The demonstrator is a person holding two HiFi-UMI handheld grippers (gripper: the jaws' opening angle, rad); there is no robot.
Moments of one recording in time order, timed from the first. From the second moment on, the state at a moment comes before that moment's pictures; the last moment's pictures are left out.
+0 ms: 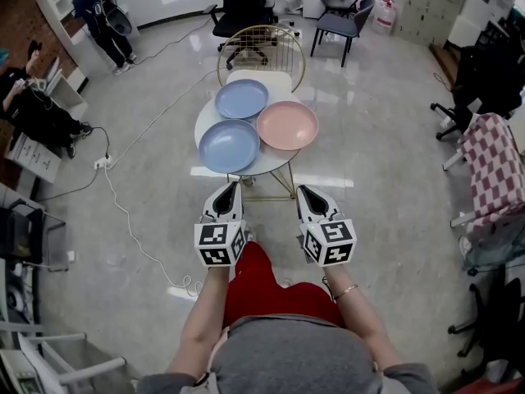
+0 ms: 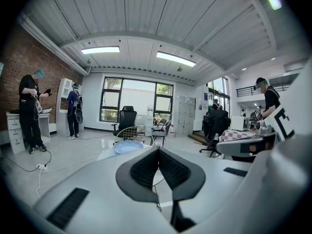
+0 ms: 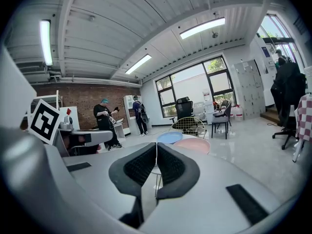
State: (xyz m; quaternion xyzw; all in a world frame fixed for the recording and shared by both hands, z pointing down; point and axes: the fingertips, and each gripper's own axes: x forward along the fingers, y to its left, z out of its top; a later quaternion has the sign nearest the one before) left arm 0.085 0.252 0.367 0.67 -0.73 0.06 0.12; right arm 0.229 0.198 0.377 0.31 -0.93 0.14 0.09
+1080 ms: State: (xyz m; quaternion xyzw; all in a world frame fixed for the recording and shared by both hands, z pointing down) left arm -0.155 0.108 0.423 0.66 -0.73 0.08 0.16; right arm 0.018 0.051 0.433 0.35 -0.91 0.17 0.16
